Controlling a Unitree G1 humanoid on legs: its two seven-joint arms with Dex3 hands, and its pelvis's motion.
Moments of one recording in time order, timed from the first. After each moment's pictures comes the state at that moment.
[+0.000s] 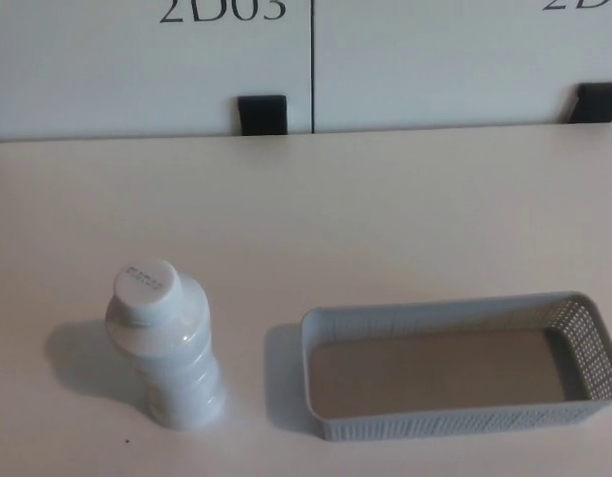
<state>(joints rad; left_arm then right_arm) 0.36 0.84 0.47 1.13 -0.17 -0.05 -0.66 0.38 -0.37 -0.21 0.92 0.09 -0.36 0.41</state>
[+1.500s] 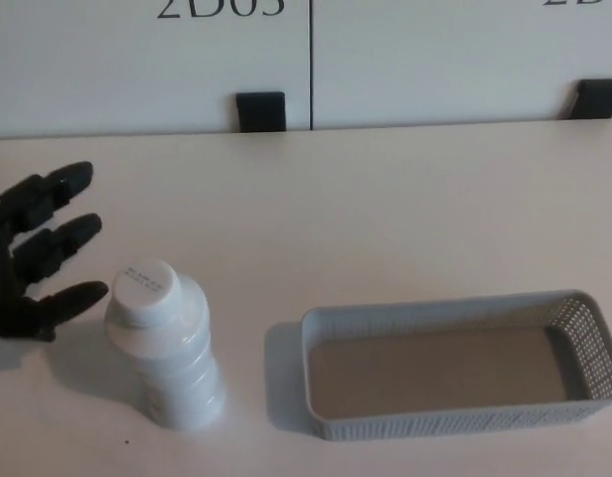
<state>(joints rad) -0.14 0.54 0.20 0.26 -0.30 0.10 -0.63 0.40 -0.37 -0.19 0.82 0.08 -0.34 0.38</state>
